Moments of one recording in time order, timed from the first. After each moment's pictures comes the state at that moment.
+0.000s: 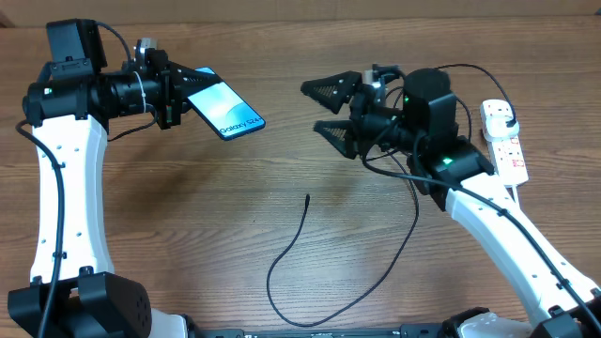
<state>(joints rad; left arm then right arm) 0.18 1.65 1.65 -0.97 1.08 -0.93 0.37 1.44 1.09 0.00 -0.72 1.38</state>
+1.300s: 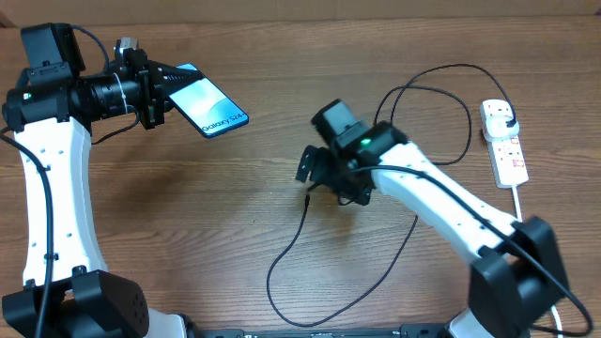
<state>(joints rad) 0.25 1.65 1.65 -0.97 1.13 -0.91 0.62 1.76 1.35 -0.91 -0.14 0.93</state>
